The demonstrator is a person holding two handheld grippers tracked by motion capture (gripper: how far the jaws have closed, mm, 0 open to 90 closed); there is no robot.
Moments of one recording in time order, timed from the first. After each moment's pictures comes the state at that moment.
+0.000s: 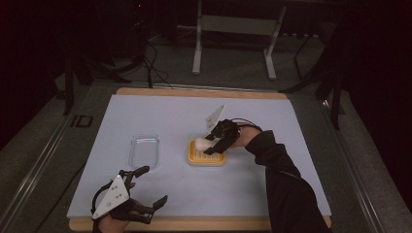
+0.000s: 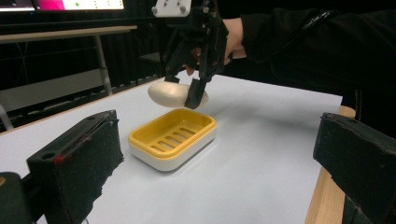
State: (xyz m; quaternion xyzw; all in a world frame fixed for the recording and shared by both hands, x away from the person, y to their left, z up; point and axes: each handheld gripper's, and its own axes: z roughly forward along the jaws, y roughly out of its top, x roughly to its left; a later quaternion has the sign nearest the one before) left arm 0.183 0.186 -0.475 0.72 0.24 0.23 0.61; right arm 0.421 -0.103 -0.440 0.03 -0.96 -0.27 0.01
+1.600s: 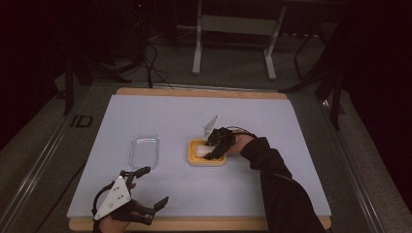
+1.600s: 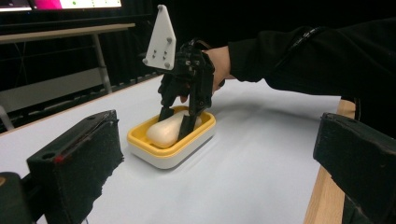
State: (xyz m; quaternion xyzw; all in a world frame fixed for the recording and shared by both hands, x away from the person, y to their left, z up) left arm 0.183 0.184 -0.476 0.72 0.24 0.24 0.60; right arm 0.435 -0.096 -0.499 0.00 -0.97 -0.23 0.00
